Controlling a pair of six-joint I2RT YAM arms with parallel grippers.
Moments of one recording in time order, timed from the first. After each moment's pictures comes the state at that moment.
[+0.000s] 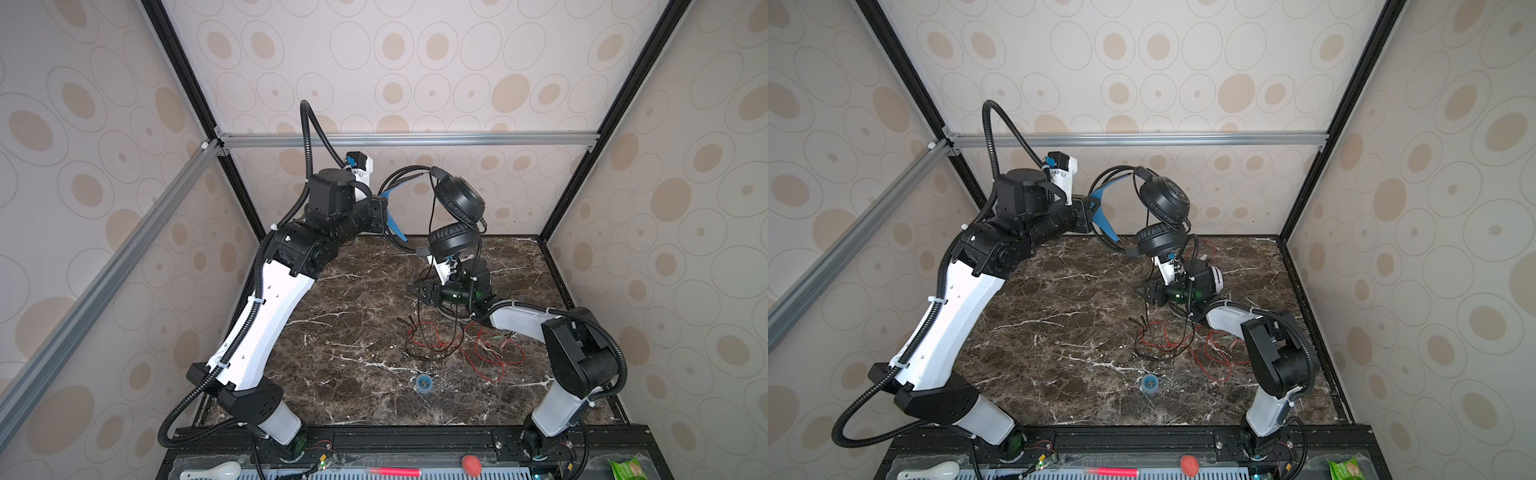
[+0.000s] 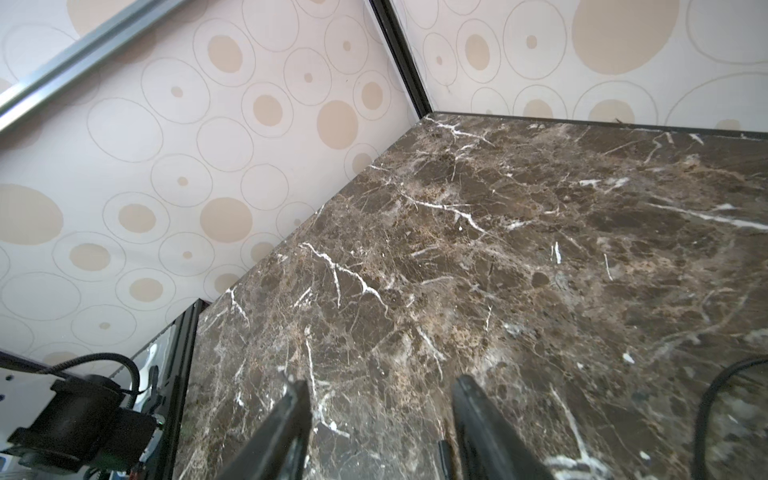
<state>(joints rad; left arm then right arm) -0.56 1.58 2.10 -0.79 -0.03 -0.31 0.42 1.73 0.92 0.49 -0.74 0.30</state>
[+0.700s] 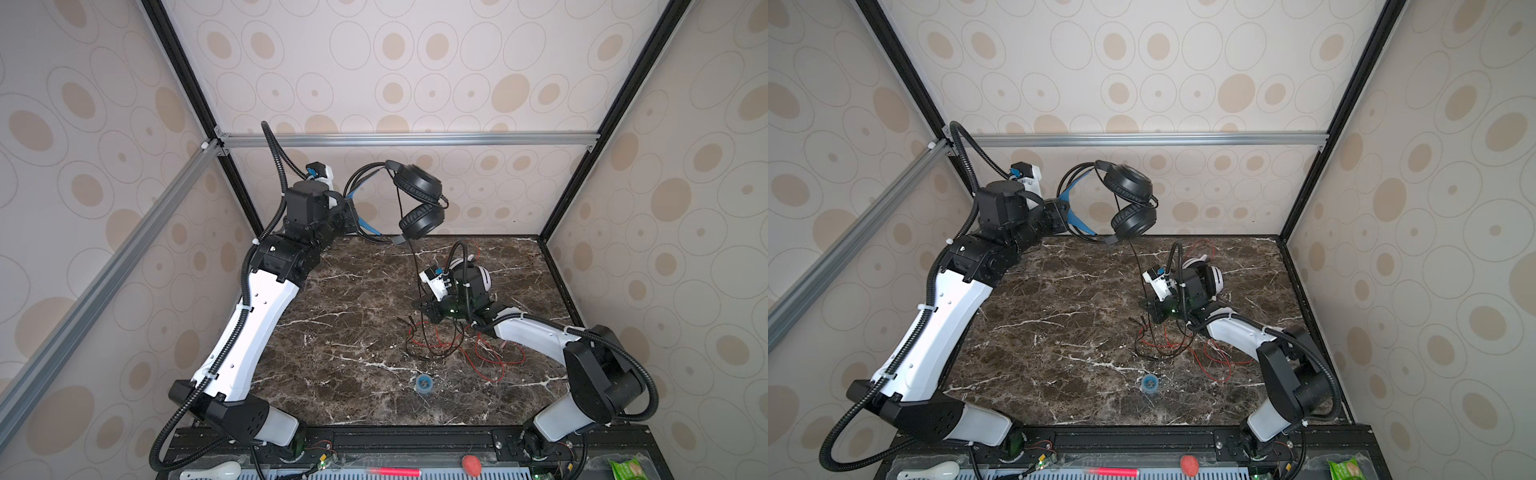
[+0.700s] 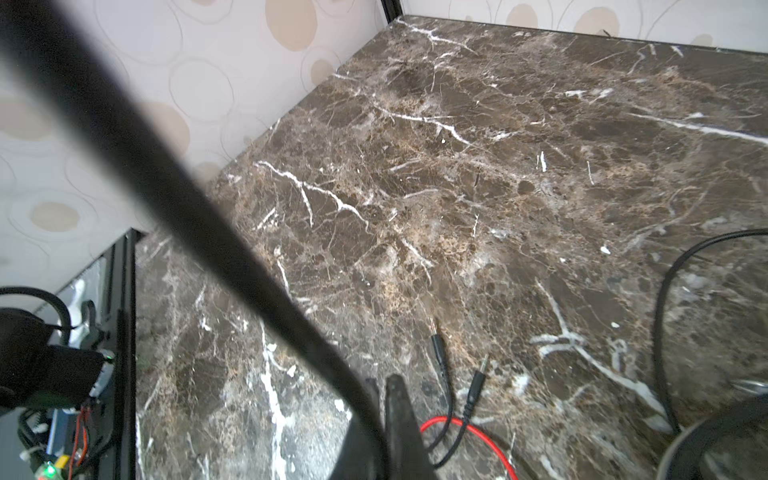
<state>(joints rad) -0.40 1.46 1.82 -0.63 -0.11 -0.44 0.54 1.54 0.90 0.06 -0.50 0.08</state>
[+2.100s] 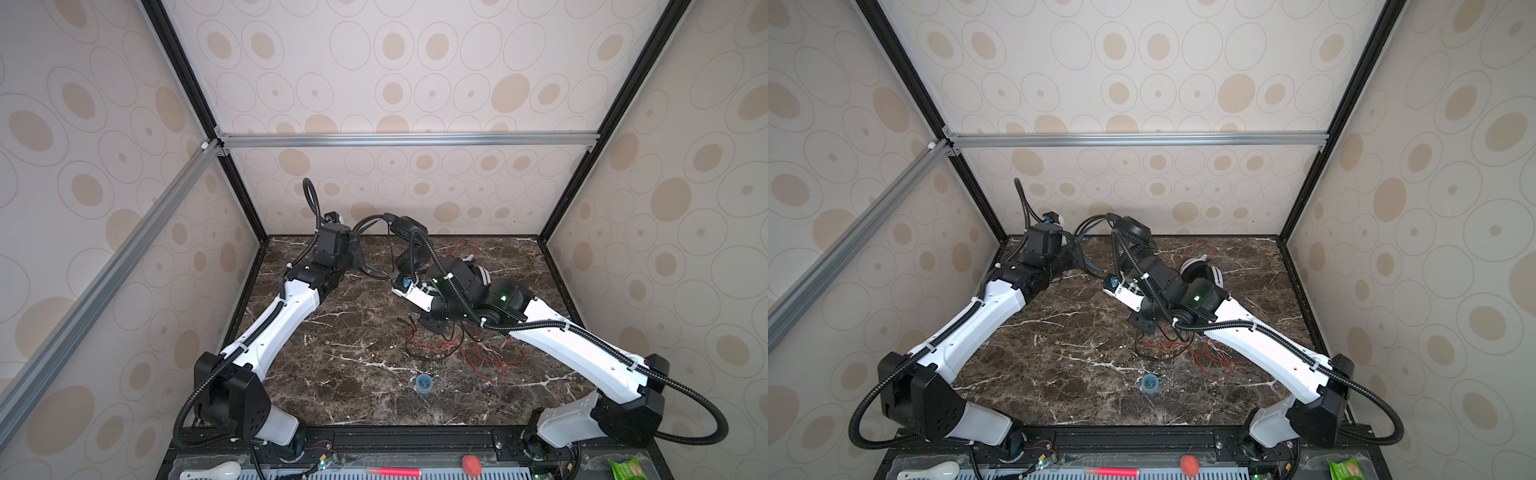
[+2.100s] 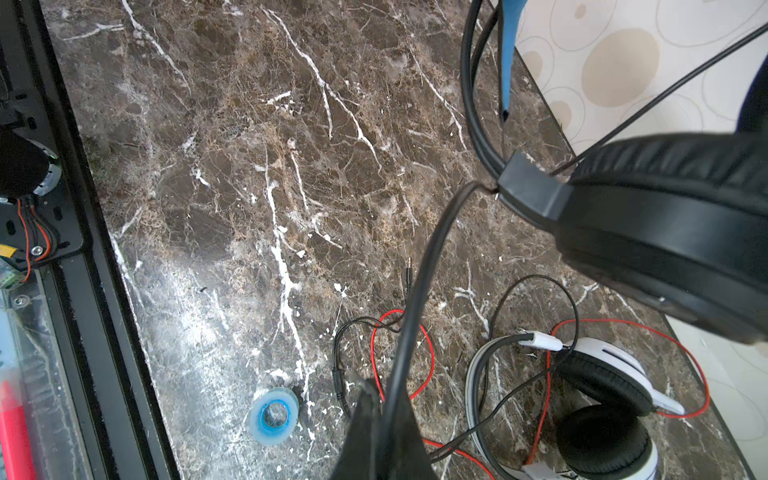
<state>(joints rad) -0.38 1.47 1.35 -0.41 -0.19 -0.47 0.92 1.45 1.56 -0.92 0.05 -0.30</state>
